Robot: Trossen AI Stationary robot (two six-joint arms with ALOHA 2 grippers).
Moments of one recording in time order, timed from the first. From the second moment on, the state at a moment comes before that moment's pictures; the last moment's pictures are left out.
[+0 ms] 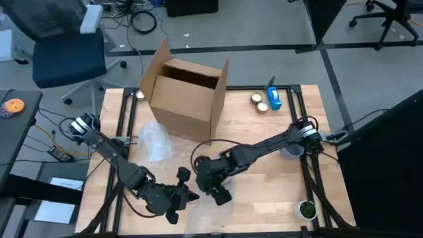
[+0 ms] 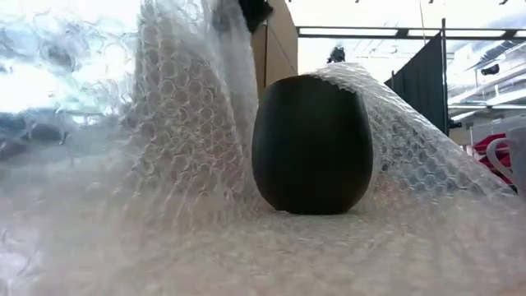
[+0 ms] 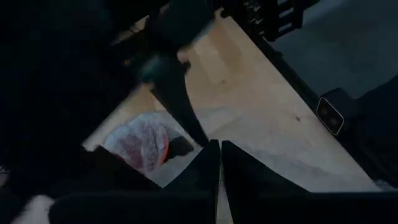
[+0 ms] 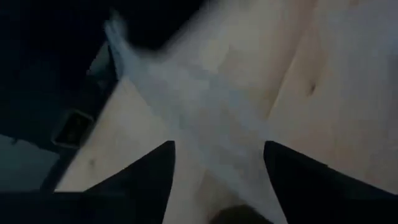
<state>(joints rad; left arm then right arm) -0.73 1.54 1.19 -0.27 -0.55 0.03 0.33 2.05 1.82 -0.71 -0.11 -0.07</state>
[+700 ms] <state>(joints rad) -0.72 1.54 1.19 -0.29 -0.55 -0.02 0.32 2.05 1.76 -0.62 0.33 -0.33</state>
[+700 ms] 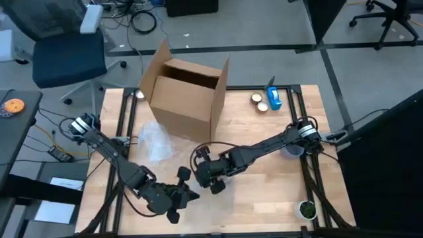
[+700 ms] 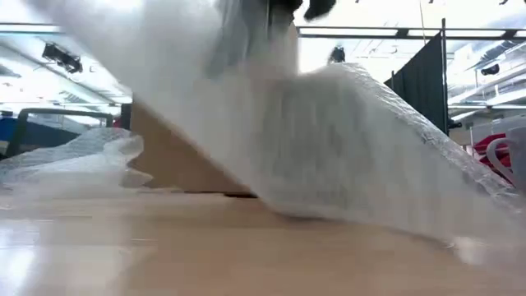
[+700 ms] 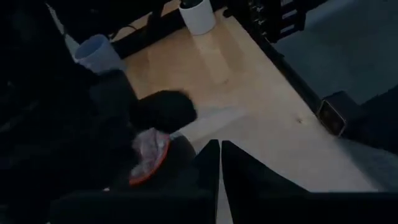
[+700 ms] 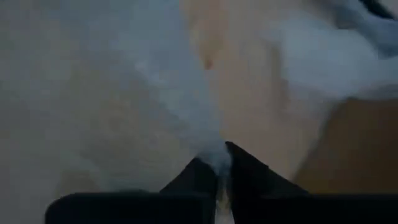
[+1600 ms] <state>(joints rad) -0.89 1.54 1.26 -1.10 -0.54 -0.80 0.39 2.04 1.67 -0.58 0.56 -0.37</state>
